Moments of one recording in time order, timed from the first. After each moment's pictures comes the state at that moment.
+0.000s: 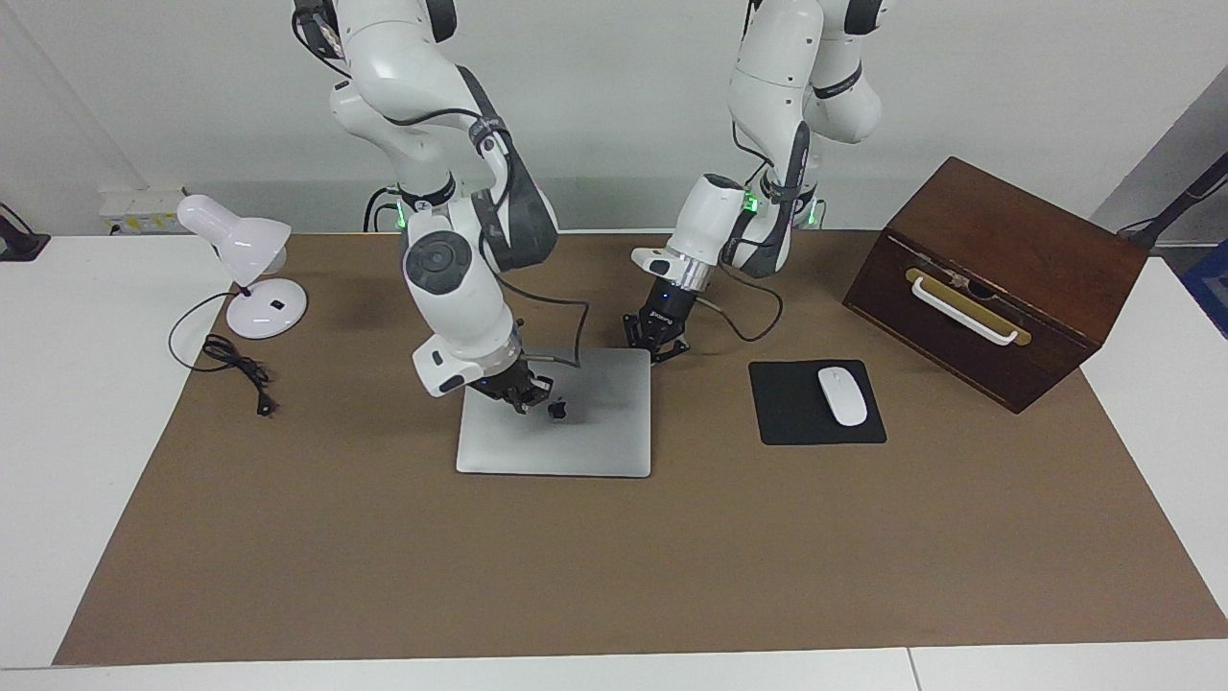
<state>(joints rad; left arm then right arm) -0.76 0.29 0.03 -2.50 -0.06 3.54 0.05 0.35 0.37 -0.05 -1.63 0.17 2.03 0.54</state>
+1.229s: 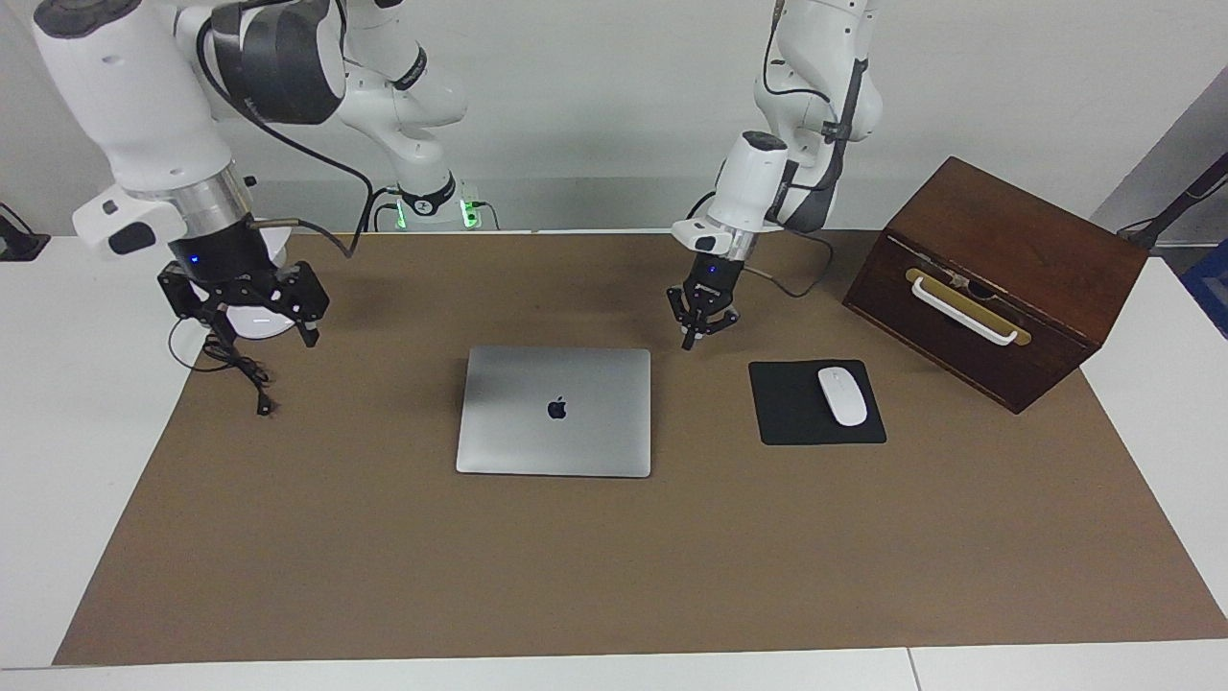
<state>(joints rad) -0.65 -0.15 0.05 -2.62 -0.06 2.98 0.03 0.06 0.14 -0.06 -1.41 0.00 1.74 0.06</state>
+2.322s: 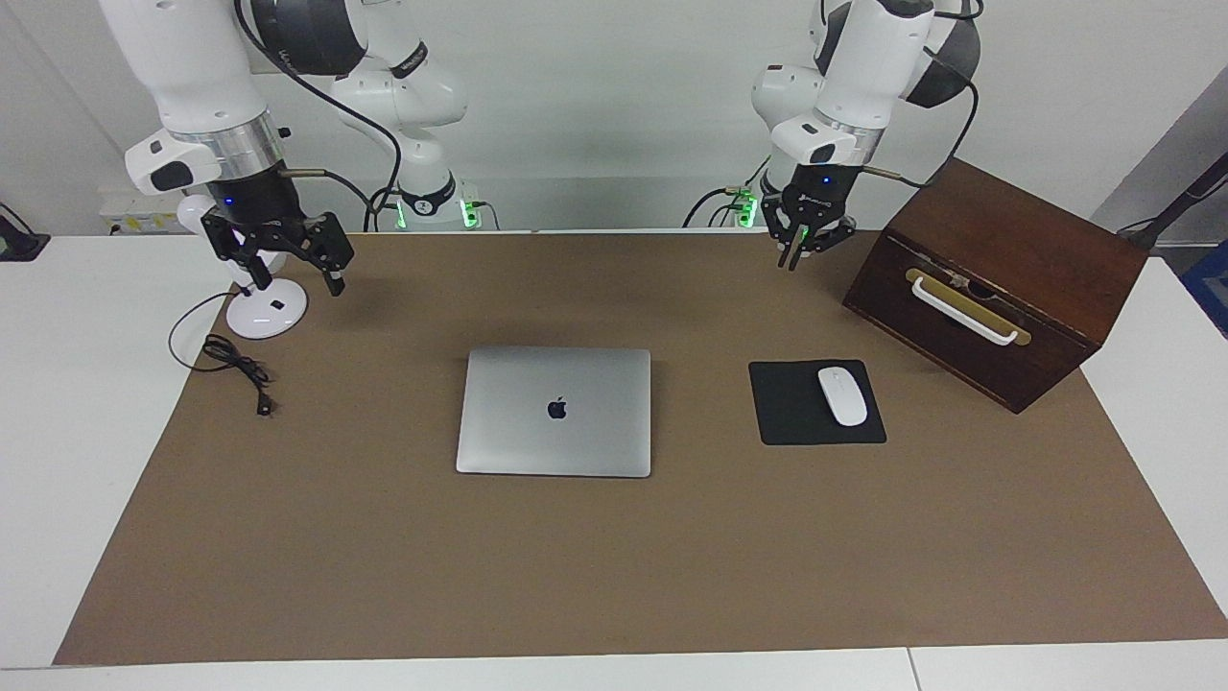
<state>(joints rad) -0.42 -0.37 0.06 -2.19 -0.06 2.03 0.08 0.06 -0.06 -0.05 -1.71 0.00 1.81 0.19</state>
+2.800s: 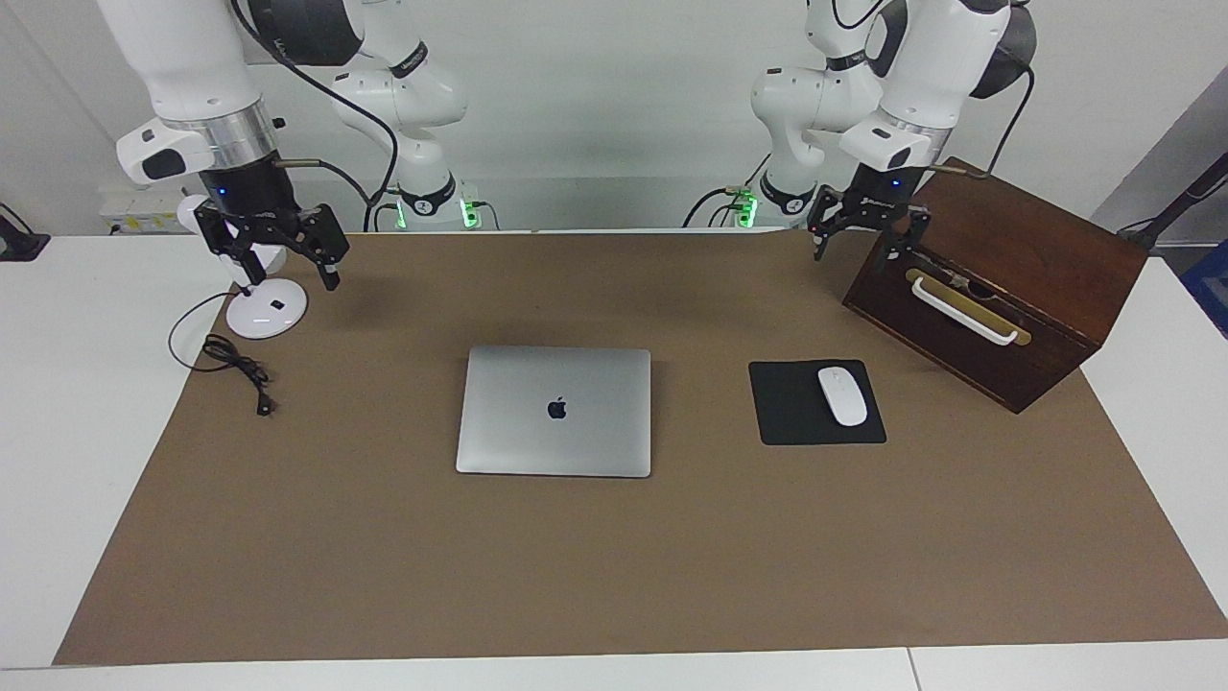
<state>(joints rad) -0.25 -0.35 0.06 -2.15 -0.06 2.02 0.08 0.06 -0.07 -0.05 -1.69 0.00 1.81 0.15</state>
